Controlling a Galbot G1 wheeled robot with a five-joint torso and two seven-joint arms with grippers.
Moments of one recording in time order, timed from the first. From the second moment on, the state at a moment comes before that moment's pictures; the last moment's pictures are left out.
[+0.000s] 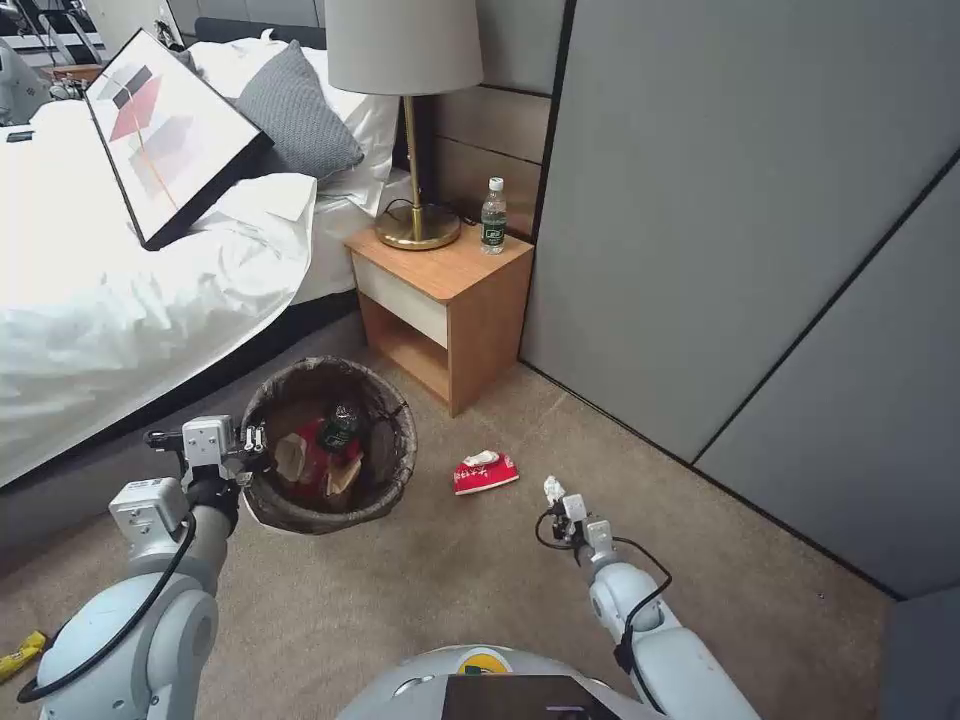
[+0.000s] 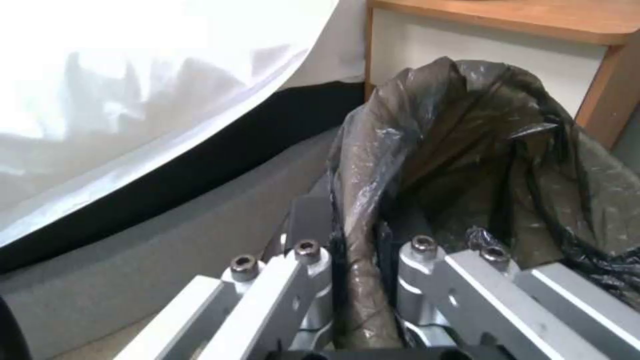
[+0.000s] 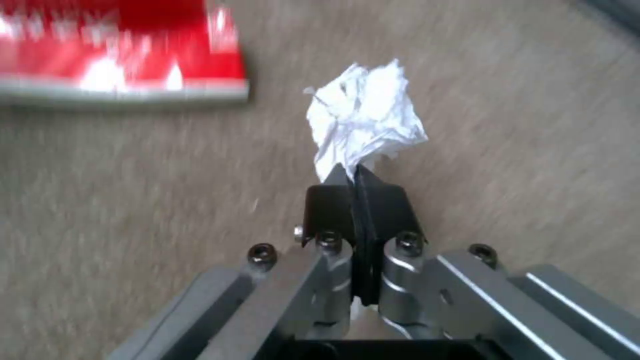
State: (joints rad) left arm 1.63 -1.45 -0.84 -2.50 -0.27 0.62 -0.06; right arm -1.30 1.28 0.29 1.48 0.15 -0.22 0.06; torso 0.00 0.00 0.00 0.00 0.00
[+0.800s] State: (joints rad) left arm 1.63 -1.45 -0.81 -2.50 -0.26 0.62 -0.06; right arm -1.29 1.21 0.22 2.25 0.33 -0.41 0.05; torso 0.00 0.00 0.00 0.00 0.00
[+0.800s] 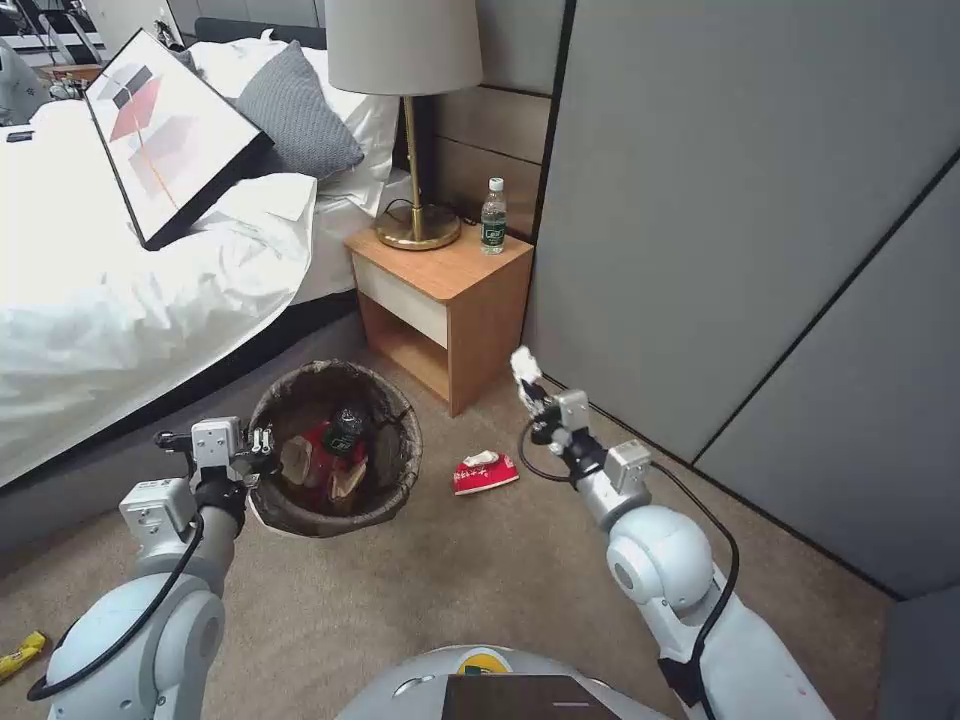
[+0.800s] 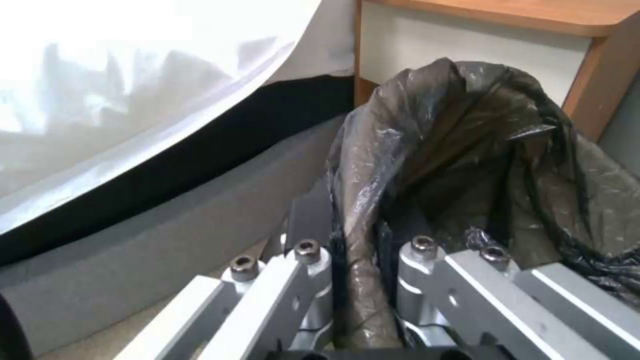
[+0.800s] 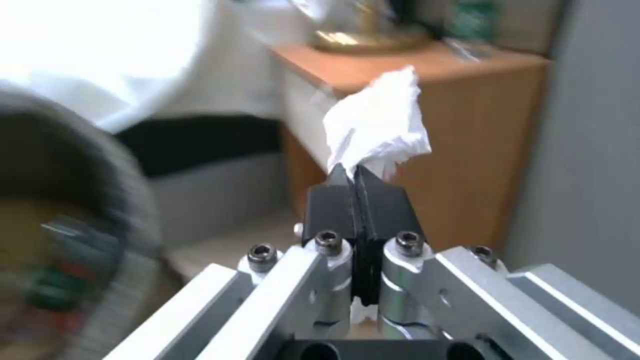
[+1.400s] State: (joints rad) left arm 1.63 -1.44 -0.78 -2.50 -0.26 0.62 -0.07; right arm -1.03 1.18 -0.14 2.23 0.49 -0.54 -0.03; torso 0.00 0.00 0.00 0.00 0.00
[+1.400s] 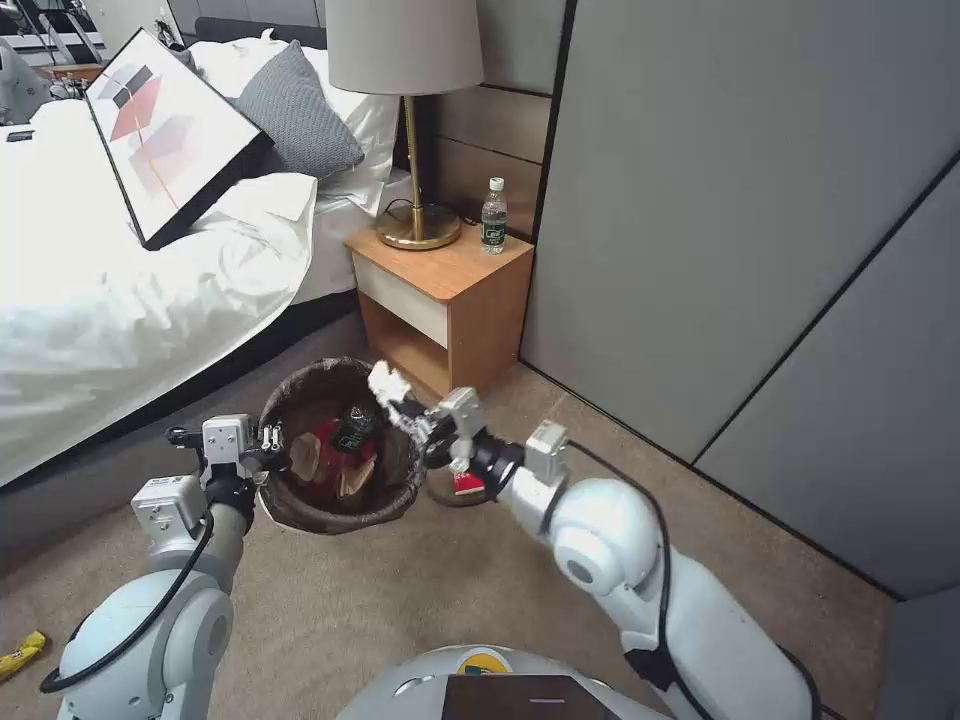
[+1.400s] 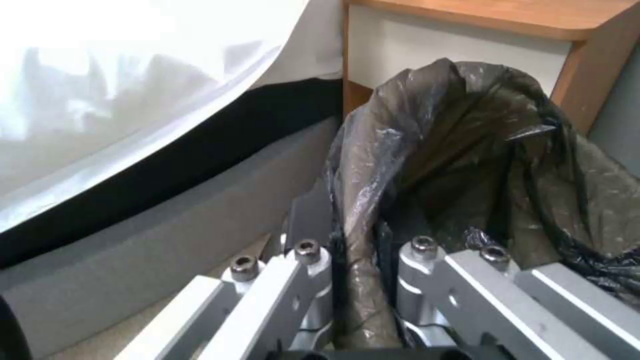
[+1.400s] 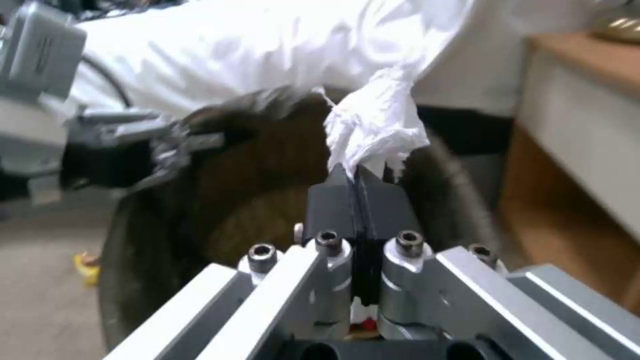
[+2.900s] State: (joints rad) left arm 1.64 -1.46 -0.80 -2.50 -0.27 0.62 -0.07; right arm -1.06 1.19 -0.04 2.27 0.42 -0.50 0.05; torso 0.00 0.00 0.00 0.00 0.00
